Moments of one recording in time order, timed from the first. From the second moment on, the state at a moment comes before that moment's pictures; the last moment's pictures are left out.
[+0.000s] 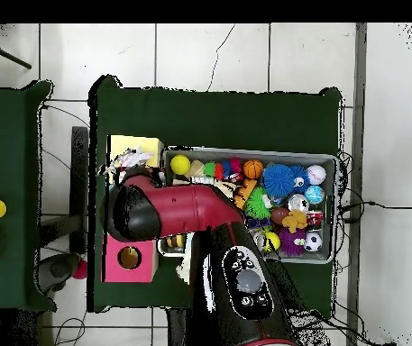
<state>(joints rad) -0.21 -0.80 0.27 1.77 -0.15 0.27 1.83</state>
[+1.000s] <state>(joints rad) -0.10 -0.80 0.21 1.71 -0.16 0.27 1.83</state>
